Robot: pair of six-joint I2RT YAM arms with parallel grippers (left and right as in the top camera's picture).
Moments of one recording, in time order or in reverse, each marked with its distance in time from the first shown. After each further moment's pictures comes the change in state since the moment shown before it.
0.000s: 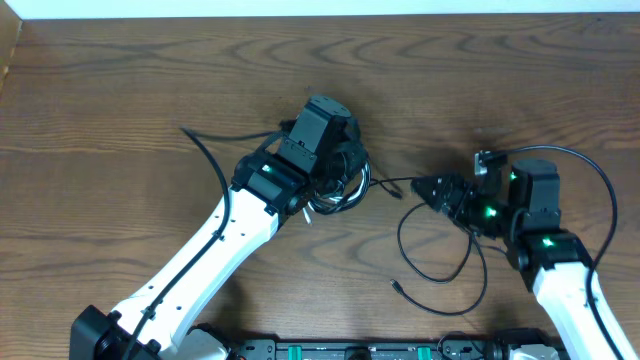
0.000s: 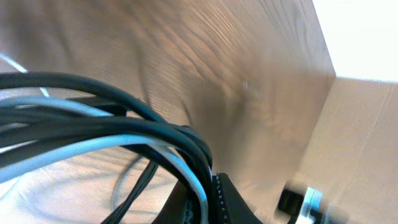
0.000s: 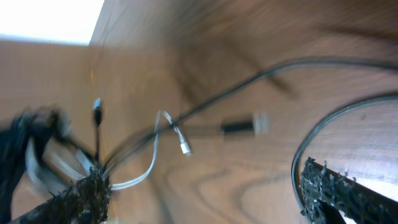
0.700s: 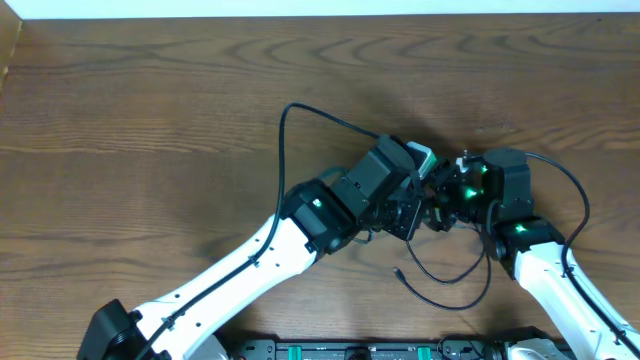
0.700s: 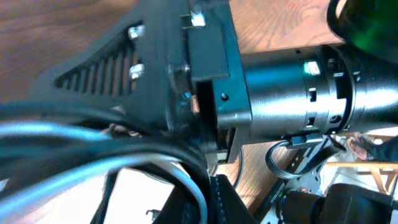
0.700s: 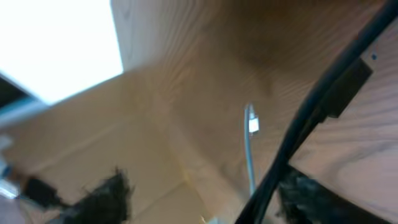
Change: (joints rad) left arm -0.266 0.022 0.000 0.043 0.119 0.906; right arm 0.117 0.167 0.000 0.251 0.035 0.630
